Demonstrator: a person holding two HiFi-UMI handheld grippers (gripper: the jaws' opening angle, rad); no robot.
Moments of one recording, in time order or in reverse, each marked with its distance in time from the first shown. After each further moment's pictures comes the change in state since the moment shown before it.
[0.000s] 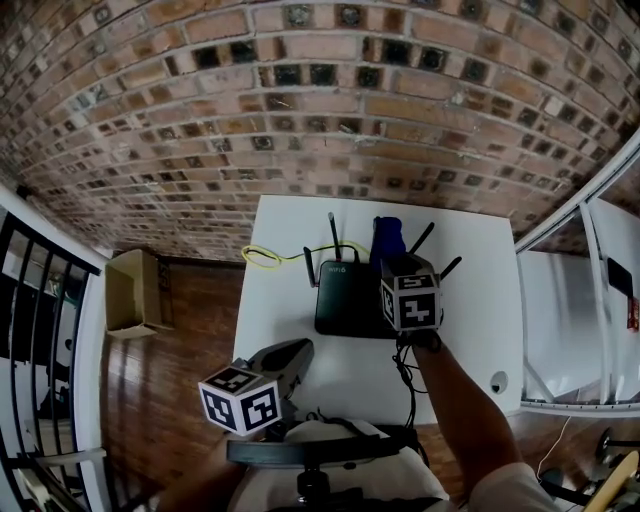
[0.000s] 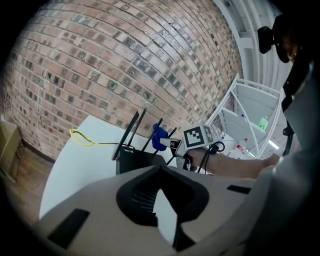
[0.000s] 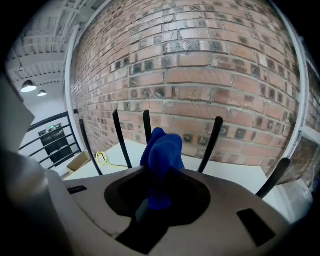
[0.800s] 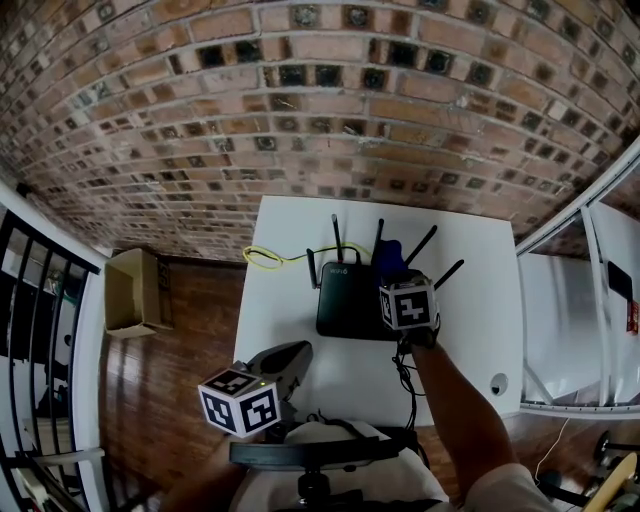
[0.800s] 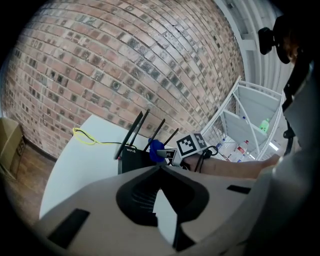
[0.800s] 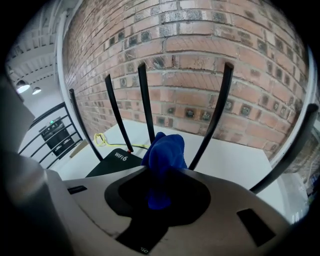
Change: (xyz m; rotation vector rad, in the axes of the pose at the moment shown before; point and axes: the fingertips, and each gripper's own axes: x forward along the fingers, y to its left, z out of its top) left arm -0.005 0.008 0.001 -0.019 -0.019 0.009; right arm 0.021 0.001 -0.058 0.018 0.213 -0.002
